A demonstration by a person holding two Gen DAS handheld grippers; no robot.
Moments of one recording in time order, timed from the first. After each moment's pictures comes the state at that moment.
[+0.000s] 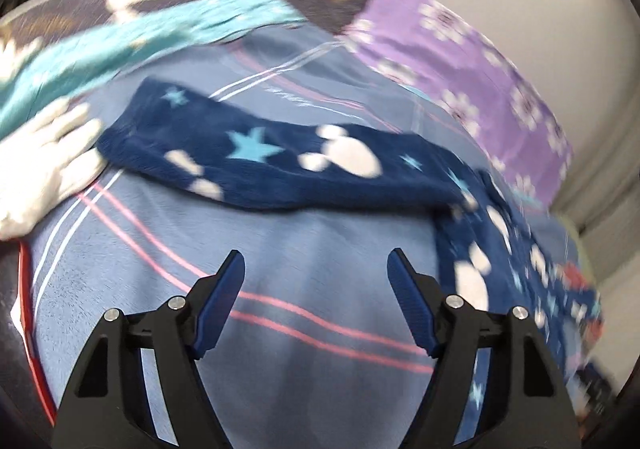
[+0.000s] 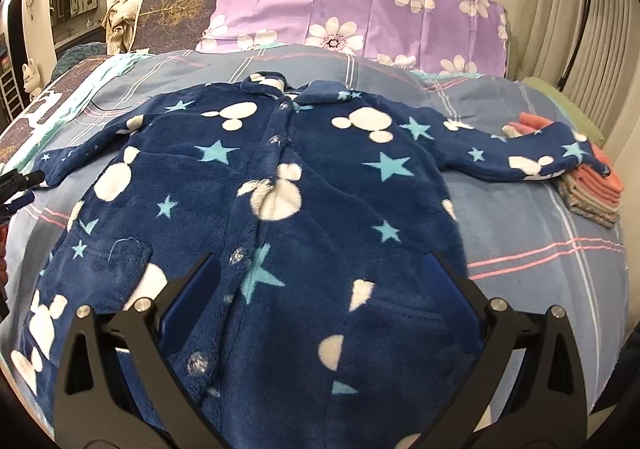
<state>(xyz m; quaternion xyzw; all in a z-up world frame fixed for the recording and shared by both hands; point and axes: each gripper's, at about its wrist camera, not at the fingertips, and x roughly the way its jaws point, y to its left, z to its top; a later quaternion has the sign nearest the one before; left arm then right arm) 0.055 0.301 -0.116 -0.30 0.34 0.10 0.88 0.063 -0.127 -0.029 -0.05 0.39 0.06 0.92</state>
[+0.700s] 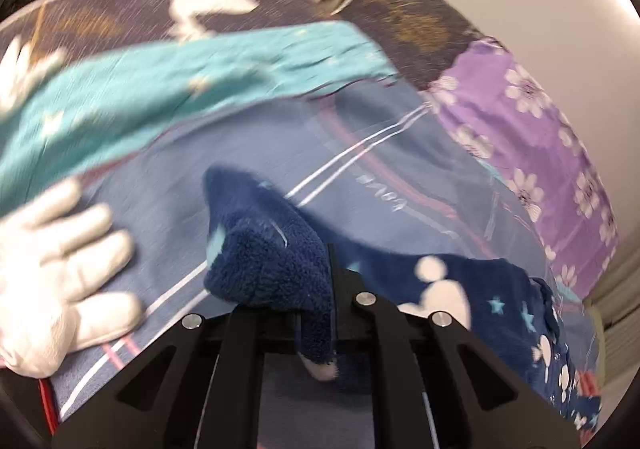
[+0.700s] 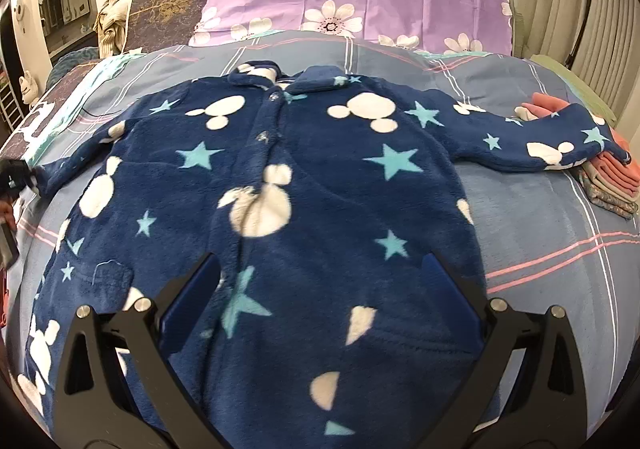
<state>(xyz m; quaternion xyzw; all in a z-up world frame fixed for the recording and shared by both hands) 0.119 0.382 -0.098 -0.32 0.29 0.22 0.87 0.099 -0.142 -0.042 -0.03 0.41 0.05 0.91</state>
